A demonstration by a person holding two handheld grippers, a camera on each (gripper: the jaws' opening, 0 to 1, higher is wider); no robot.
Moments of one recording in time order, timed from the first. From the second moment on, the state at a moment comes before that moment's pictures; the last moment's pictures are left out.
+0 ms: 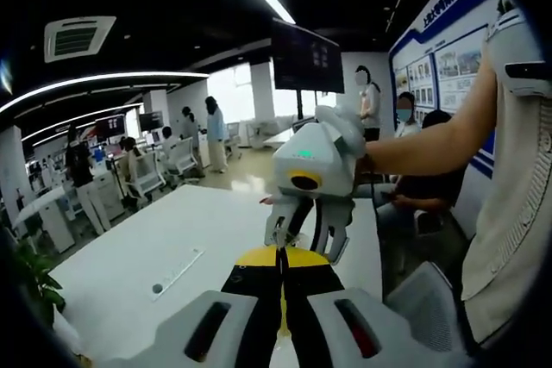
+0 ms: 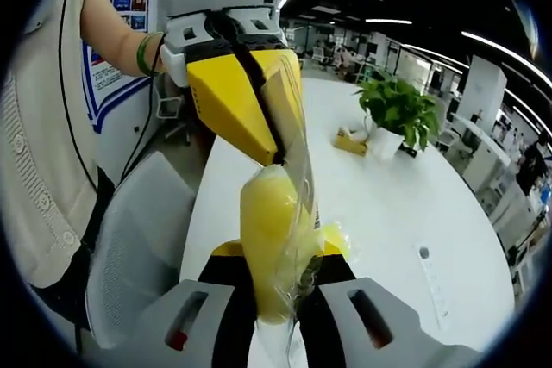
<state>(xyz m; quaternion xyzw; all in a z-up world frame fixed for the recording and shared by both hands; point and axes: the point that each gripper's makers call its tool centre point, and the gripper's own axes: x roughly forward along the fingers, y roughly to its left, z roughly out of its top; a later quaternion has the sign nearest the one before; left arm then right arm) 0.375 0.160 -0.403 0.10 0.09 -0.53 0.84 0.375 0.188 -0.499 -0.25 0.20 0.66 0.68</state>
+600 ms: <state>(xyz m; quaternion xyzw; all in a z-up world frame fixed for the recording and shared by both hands) 0.374 0.160 -0.401 0.12 0.09 -0.52 0.84 0.373 0.187 -0.498 -0.25 0.20 0.66 0.68</state>
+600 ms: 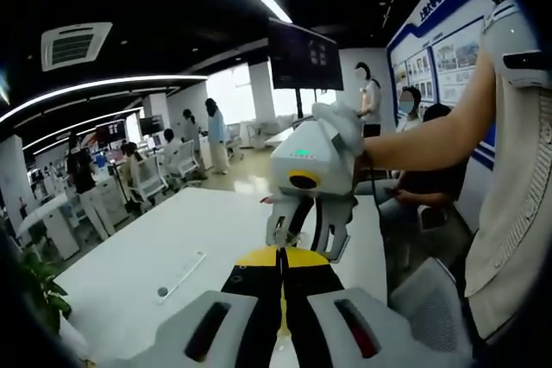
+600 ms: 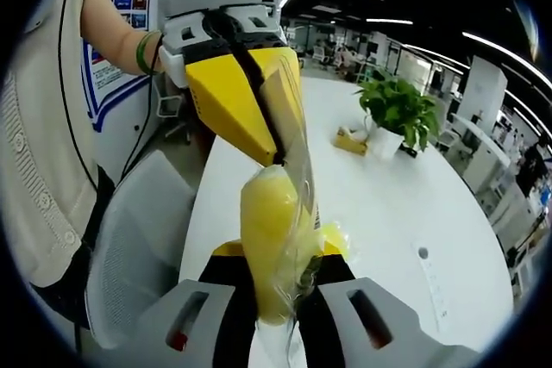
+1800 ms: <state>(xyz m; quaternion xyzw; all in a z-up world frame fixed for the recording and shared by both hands) 0.385 0.161 -0.395 0.09 0.10 -0.49 0.86 0.390 0.187 -0.492 -0.29 0.17 0.65 0.68</state>
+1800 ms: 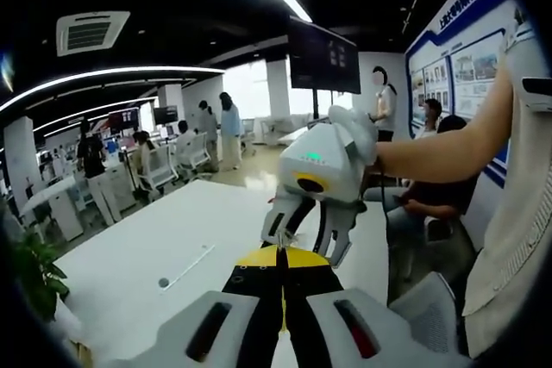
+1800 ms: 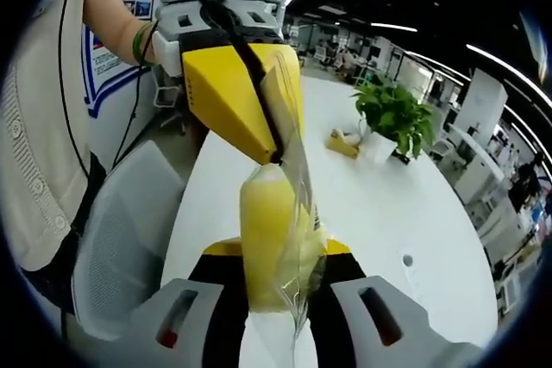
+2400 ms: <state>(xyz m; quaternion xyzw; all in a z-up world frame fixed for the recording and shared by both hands) 0.386 0.161 -0.397 0.09 0.11 -0.49 0.86 0.393 0.187 -0.493 -0.29 0.17 0.65 0.68</state>
